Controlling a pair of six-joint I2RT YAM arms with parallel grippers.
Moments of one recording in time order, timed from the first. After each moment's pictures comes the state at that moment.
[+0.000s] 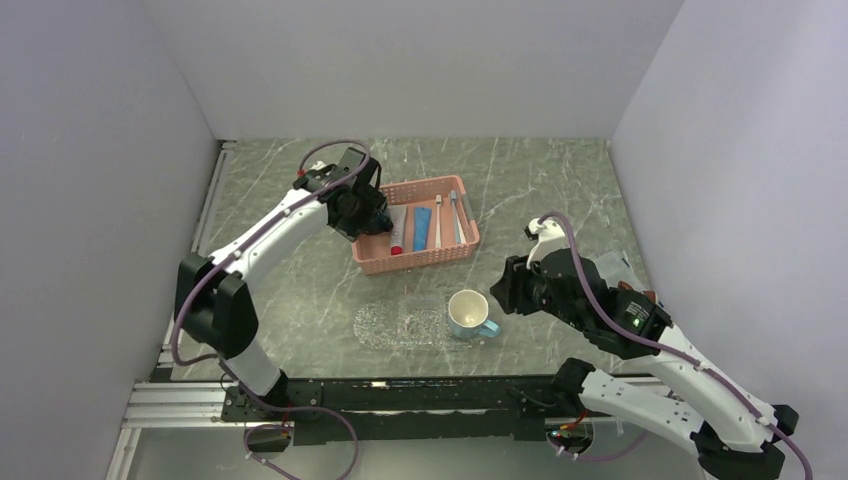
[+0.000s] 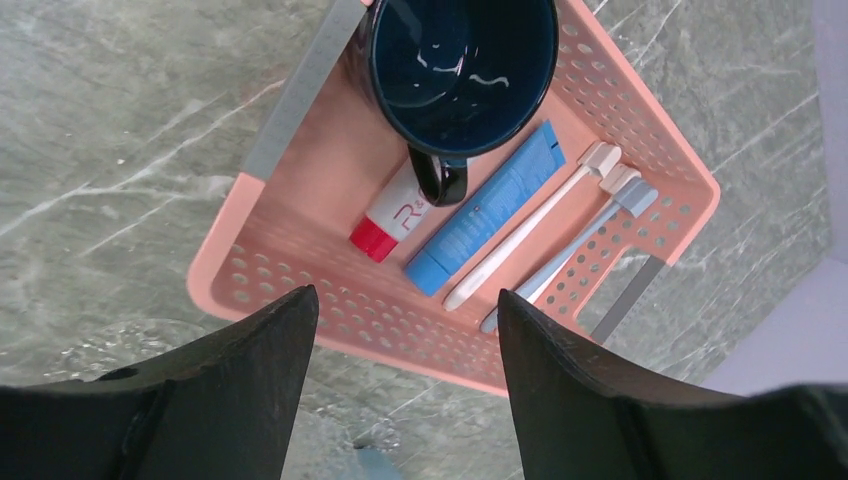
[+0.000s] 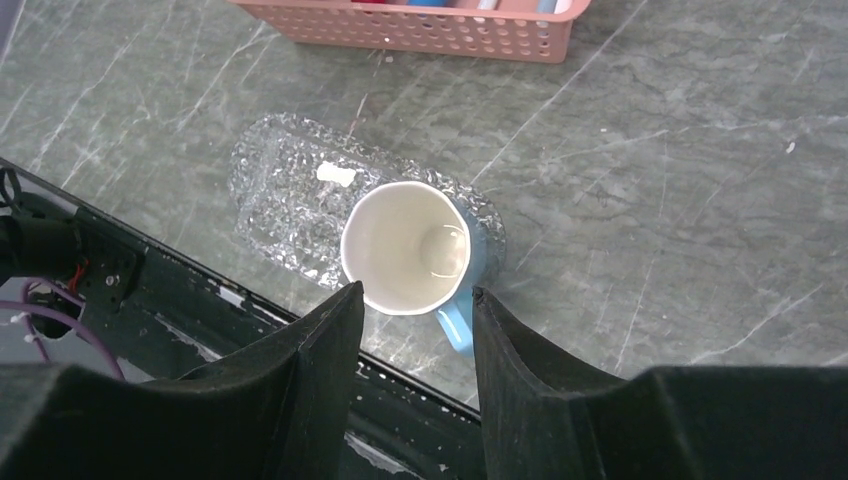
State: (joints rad) left arm -0.53 1.62 1.44 -0.85 -0.28 -1.38; right arm 0.87 0.69 0.95 -0.85 0.24 0.50
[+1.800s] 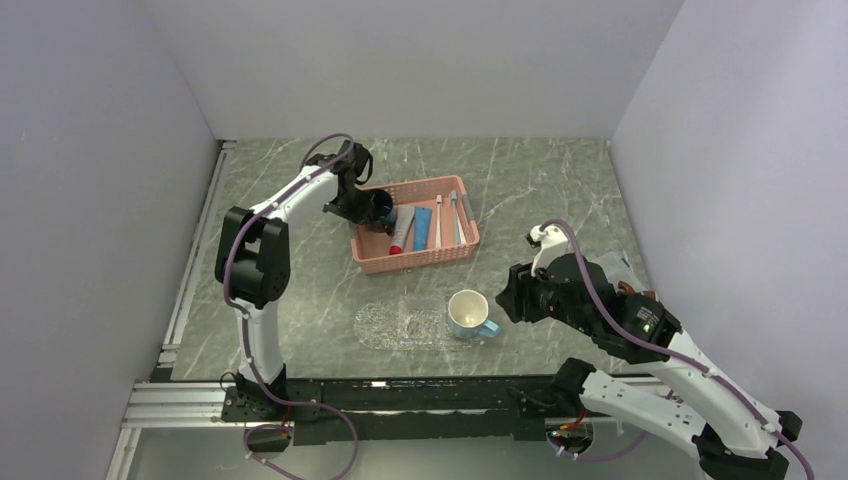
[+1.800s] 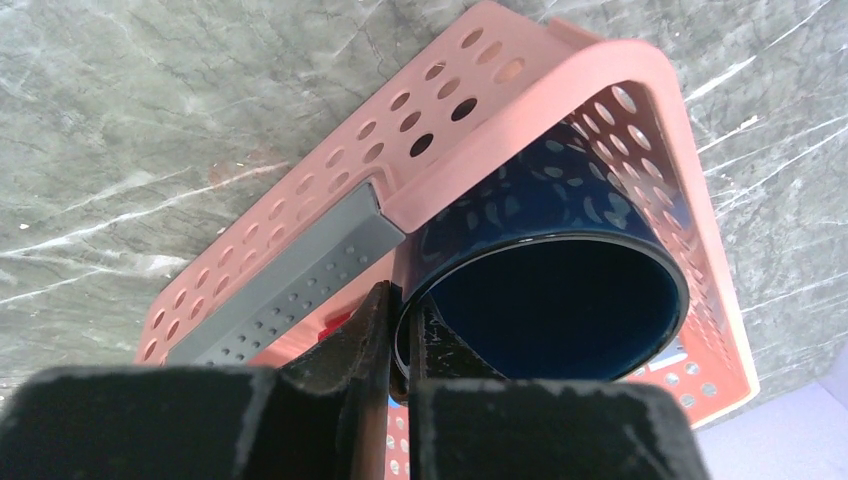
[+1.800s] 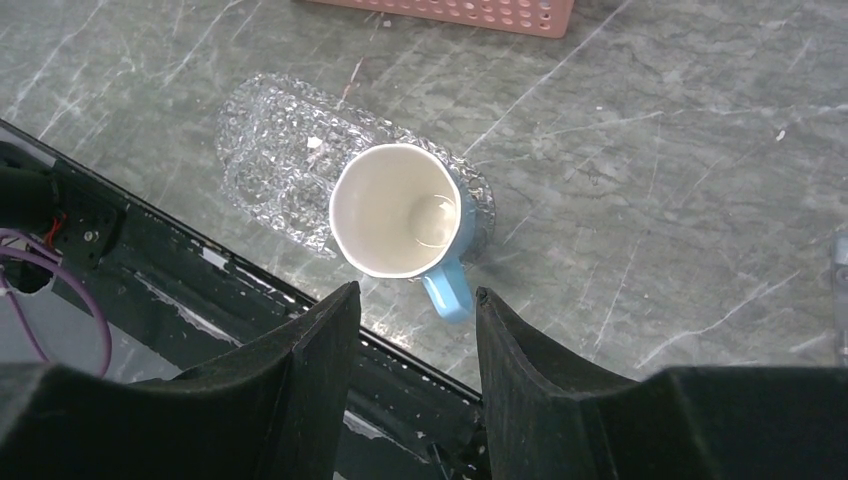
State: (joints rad) left arm -0.37 2.00 1.63 -0.88 -0.09 -1.49; right arm 0.87 0.66 0.96 -0.93 0.20 0.45
